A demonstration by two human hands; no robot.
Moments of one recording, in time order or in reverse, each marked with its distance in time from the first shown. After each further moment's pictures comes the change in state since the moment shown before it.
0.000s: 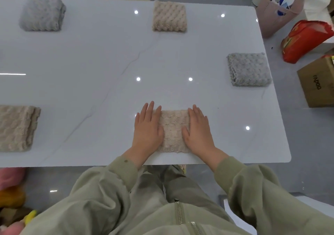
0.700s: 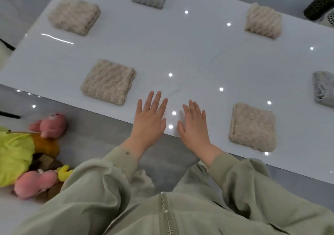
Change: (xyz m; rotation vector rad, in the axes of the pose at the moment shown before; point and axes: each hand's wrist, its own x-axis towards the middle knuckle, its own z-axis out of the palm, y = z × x) left_hand -0.125 -0.211 -0.091 0.364 0.004 -0.120; right_hand -0.031 -0.229 0.135 -0.230 -0.089 -0.293
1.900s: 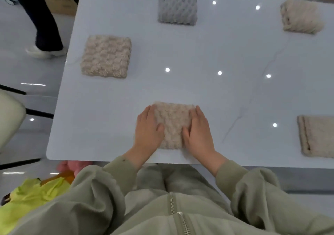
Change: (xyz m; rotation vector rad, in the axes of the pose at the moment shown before) left_hand 0.084 -0.266 -0.015 -0.636 -0.103 -0.116; right_hand 0.145 -0.215 0.044 0.317 0.078 0.300
